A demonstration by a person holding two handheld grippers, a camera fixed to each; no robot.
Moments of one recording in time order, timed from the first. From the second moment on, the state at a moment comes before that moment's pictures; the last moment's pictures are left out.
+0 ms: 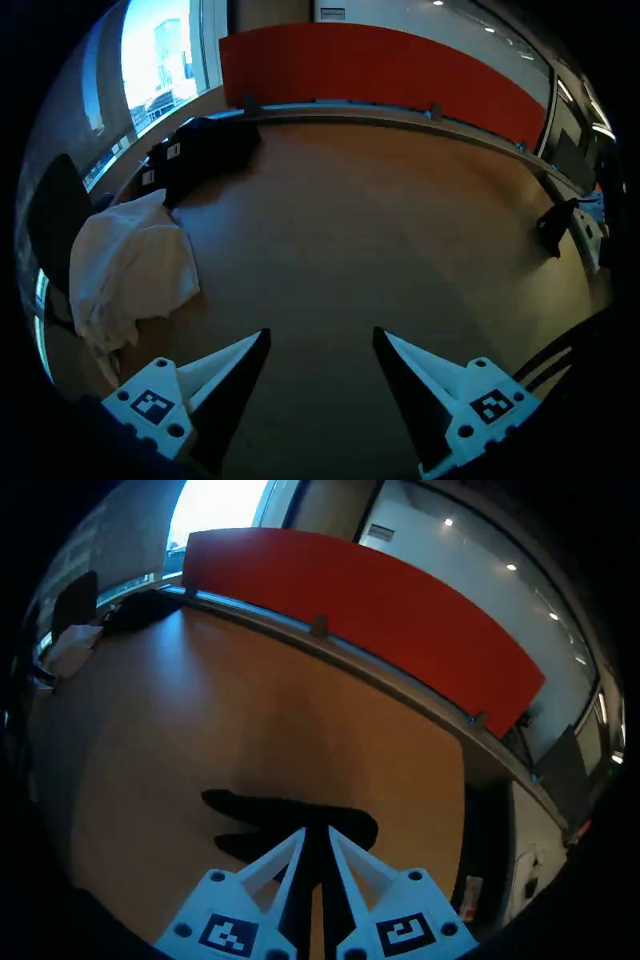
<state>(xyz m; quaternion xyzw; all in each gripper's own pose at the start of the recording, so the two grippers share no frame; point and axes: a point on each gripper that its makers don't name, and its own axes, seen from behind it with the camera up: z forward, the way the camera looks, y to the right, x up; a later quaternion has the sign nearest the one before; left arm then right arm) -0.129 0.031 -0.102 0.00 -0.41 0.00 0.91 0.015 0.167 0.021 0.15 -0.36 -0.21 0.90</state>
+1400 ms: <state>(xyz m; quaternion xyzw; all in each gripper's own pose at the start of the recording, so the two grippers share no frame) -0.131 0.034 -0.104 0.00 -0.41 0.02 0.91 -0.111 0.258 -0.095 0.06 -0.54 -0.16 0.83</state>
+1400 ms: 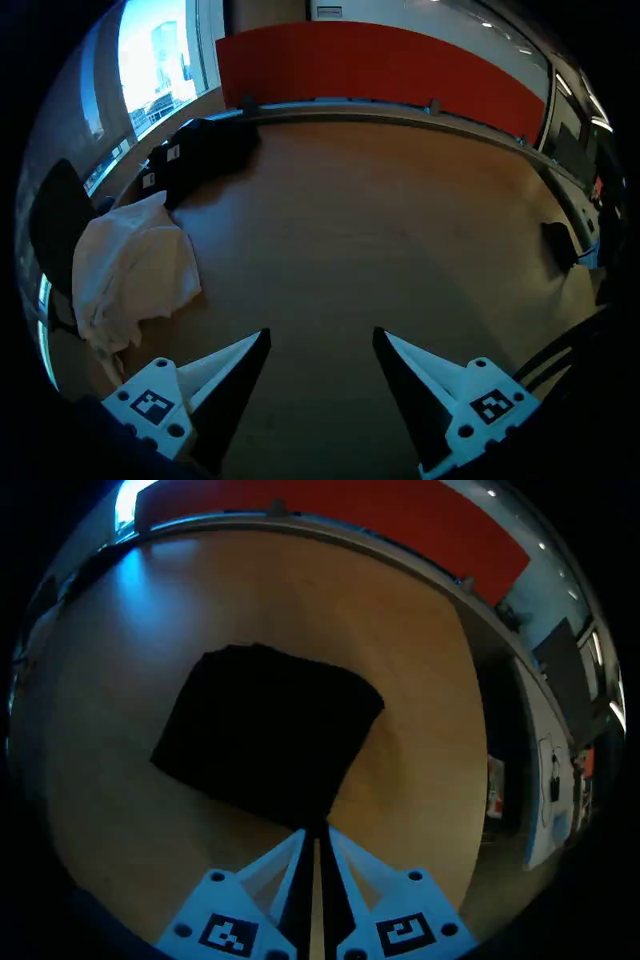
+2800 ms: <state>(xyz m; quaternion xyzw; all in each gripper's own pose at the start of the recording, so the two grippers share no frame) -0.133 0.037 -0.102 -0.01 -0.42 0.02 0.91 -0.120 0.290 -0.103 -0.01 -0.56 -0.15 0.82</state>
